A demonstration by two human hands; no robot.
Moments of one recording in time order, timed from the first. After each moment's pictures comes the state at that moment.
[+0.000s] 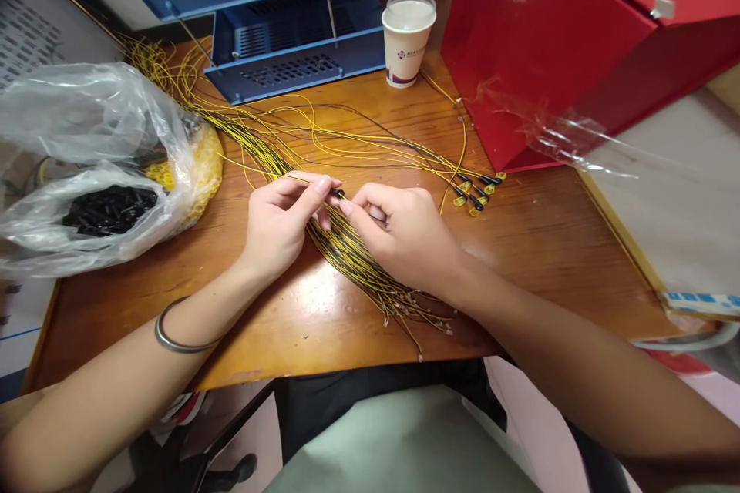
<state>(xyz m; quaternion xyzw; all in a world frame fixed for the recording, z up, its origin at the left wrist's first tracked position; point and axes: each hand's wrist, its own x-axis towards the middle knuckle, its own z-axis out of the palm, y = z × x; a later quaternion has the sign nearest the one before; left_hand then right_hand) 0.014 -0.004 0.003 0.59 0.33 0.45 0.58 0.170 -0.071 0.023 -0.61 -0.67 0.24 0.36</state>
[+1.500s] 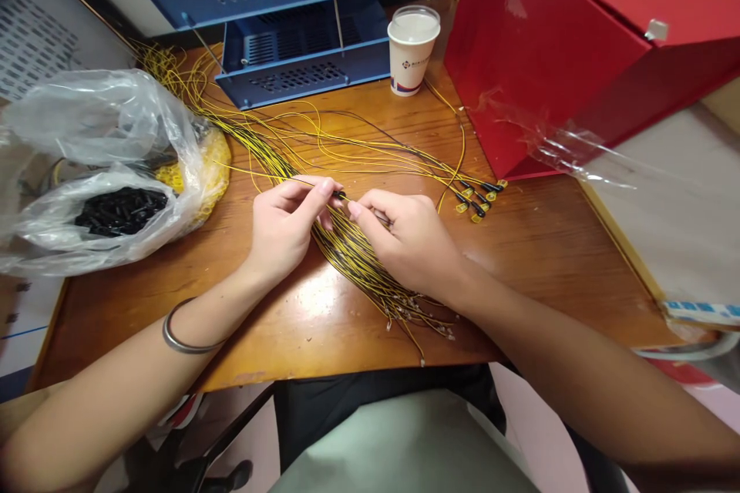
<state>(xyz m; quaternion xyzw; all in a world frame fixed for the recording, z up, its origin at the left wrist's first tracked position) 0.015 -0.004 0.002 0.59 0.35 0.47 0.55 0.173 -0.071 0.021 -0.60 -0.67 0.26 0.35</state>
